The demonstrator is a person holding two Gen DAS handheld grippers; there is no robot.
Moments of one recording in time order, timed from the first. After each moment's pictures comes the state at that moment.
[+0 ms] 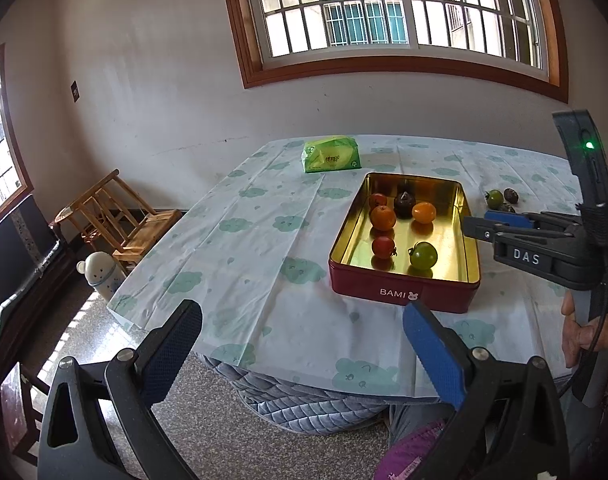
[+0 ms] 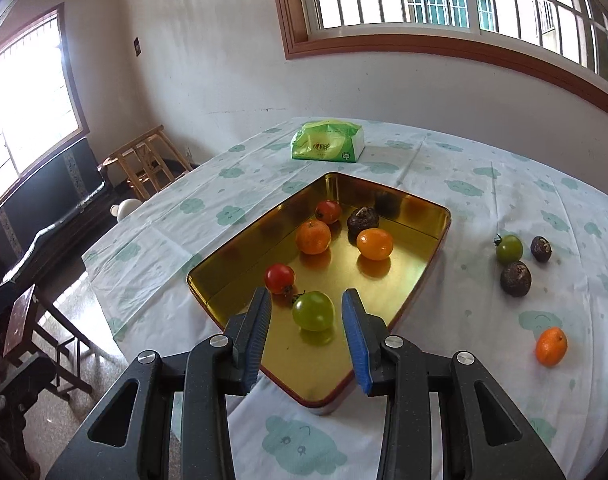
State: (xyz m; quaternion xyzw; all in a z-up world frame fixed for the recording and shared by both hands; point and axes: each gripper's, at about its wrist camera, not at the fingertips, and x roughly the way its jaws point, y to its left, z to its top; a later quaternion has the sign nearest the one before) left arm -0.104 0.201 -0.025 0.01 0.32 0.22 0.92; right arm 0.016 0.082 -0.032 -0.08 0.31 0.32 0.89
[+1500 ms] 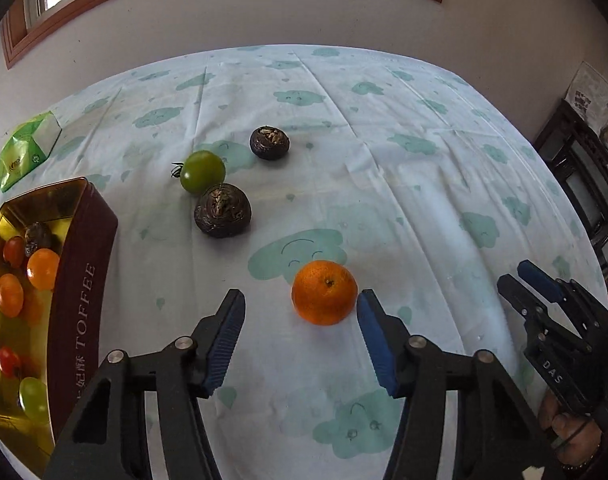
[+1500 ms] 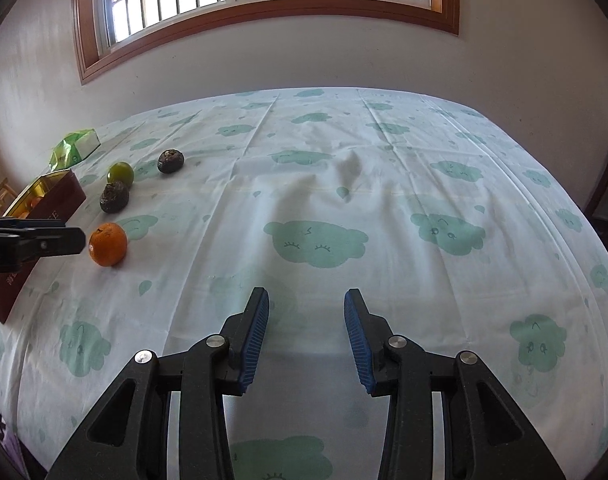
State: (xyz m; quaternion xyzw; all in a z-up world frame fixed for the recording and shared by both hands) left arm 0.201 -0.022 -0.124 -0.01 0.49 -0.07 0.87; right arm 0.090 -0.243 -0.094 -0.02 0.35 0.05 0.94
